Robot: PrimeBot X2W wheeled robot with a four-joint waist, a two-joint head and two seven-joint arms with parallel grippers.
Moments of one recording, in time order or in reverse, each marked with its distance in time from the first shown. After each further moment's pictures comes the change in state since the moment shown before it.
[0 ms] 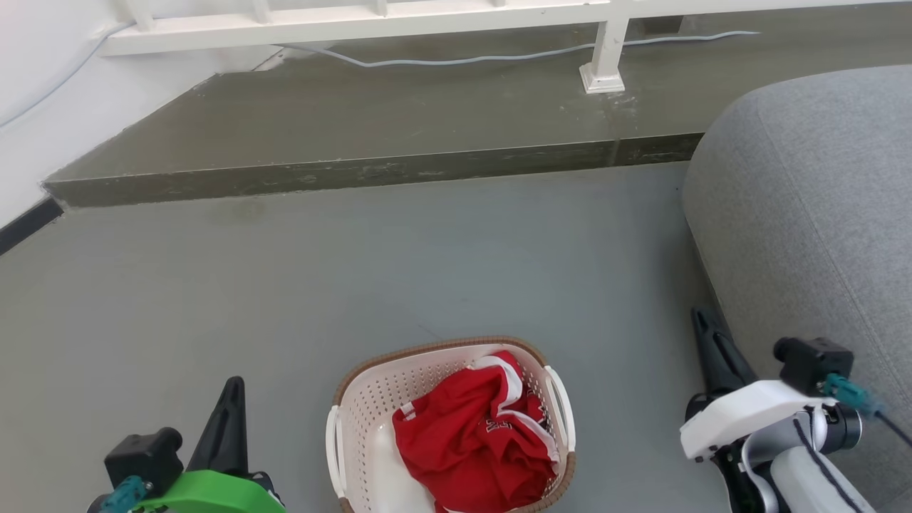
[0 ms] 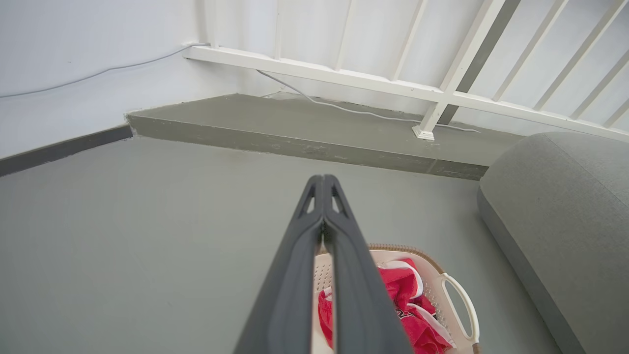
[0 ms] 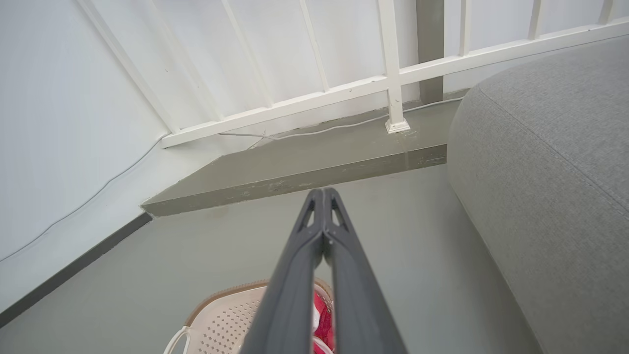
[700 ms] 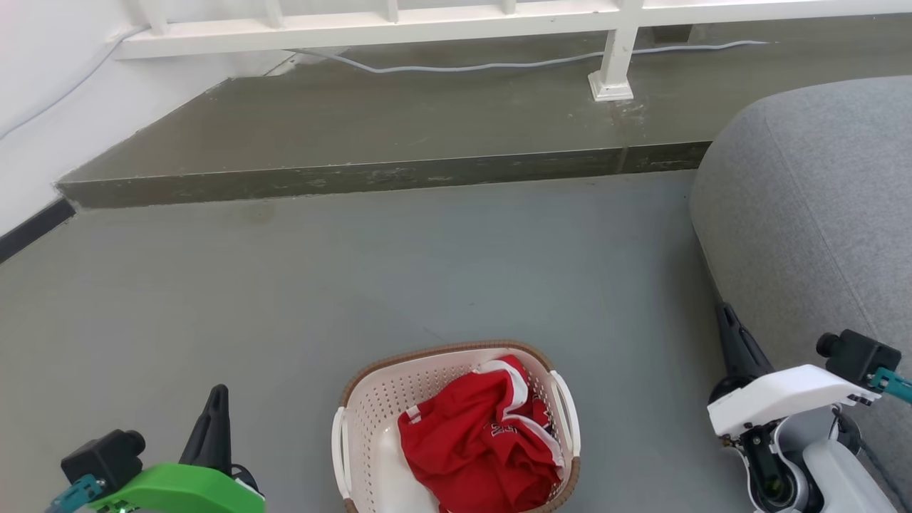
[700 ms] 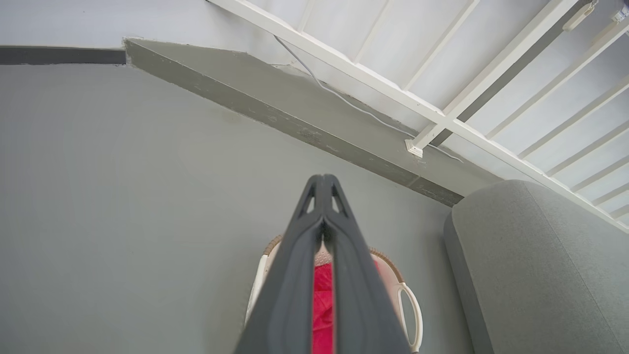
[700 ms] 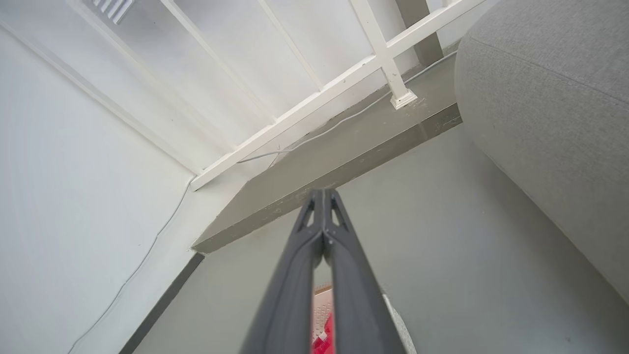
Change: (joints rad) left arm -0.002 -0.024 0.071 0.029 -0.267 -0.044 0.066; right arm 0.000 0.024 -0.096 0.001 0.284 0.038 0.065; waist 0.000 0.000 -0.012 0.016
